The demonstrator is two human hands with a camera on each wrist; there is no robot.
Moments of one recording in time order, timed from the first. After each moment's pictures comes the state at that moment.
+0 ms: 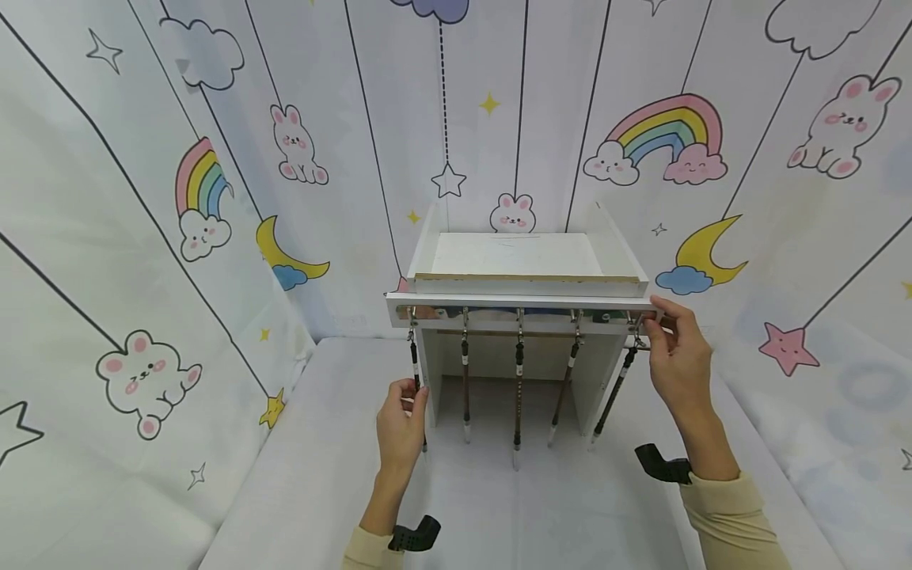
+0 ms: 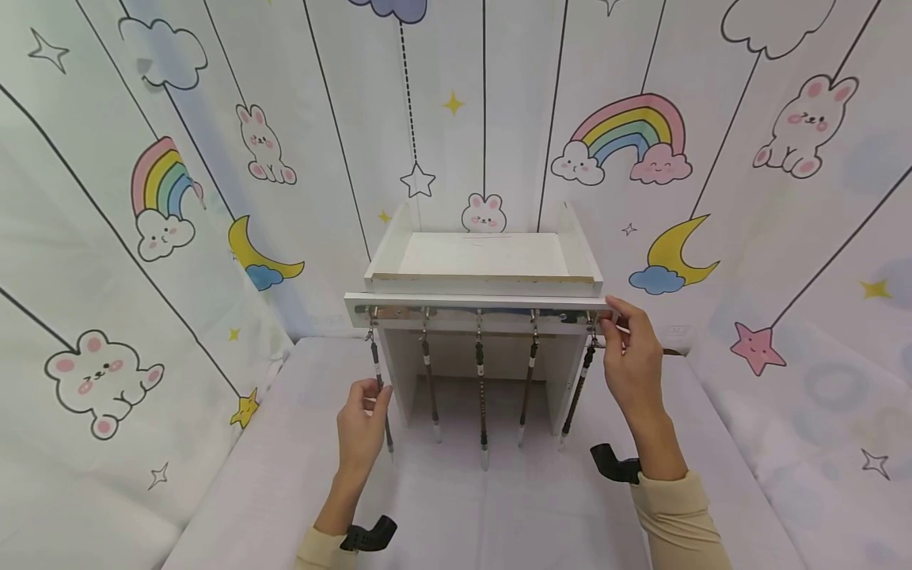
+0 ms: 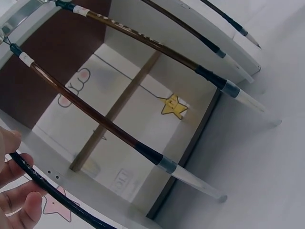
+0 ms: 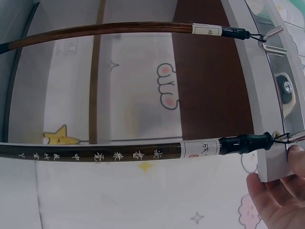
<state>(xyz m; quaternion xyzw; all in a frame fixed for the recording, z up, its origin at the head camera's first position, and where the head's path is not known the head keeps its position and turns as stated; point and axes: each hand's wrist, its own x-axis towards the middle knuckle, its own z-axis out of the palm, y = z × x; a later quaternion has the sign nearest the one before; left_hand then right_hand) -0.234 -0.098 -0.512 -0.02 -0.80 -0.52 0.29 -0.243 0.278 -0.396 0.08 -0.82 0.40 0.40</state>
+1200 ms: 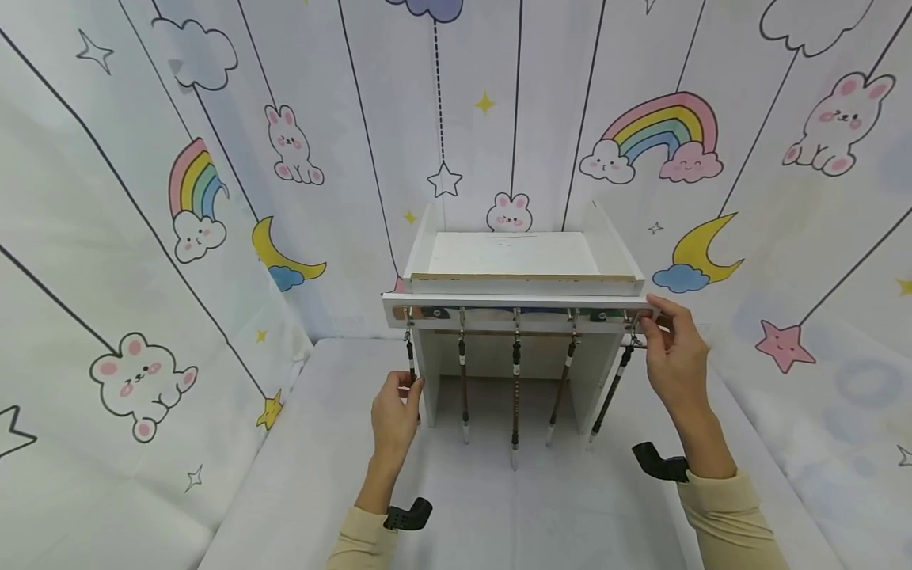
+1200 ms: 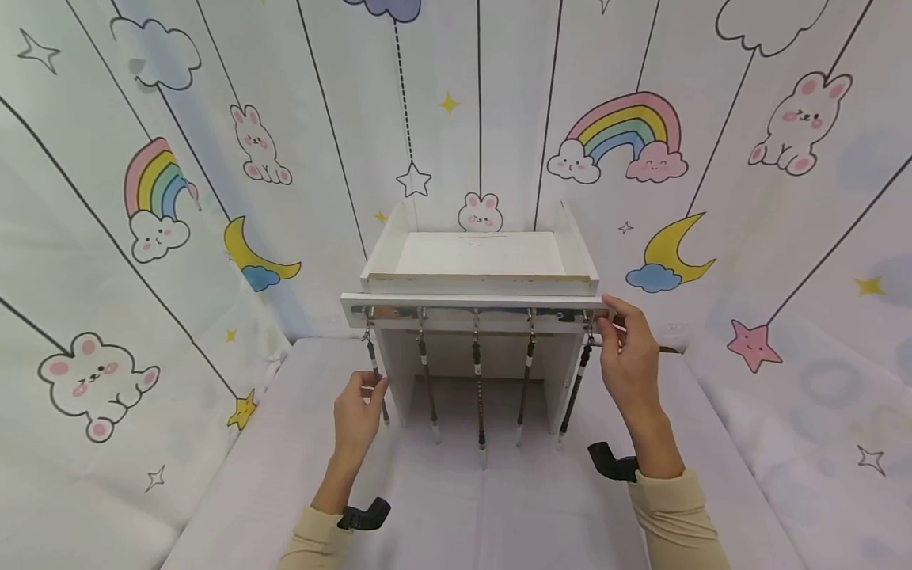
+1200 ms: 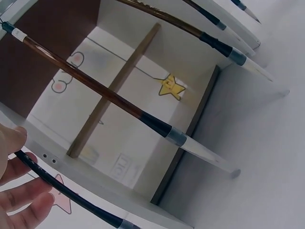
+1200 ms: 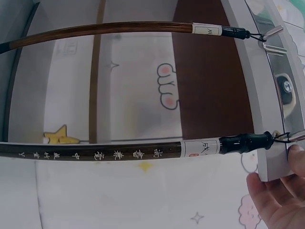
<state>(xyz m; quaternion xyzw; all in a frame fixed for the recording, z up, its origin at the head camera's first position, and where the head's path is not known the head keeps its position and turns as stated) -0.259 -0.108 -0.517 -0.02 -0.85 -0.45 0.27 -0.243 0.279 -0.396 0.08 -0.82 0.40 0.40</state>
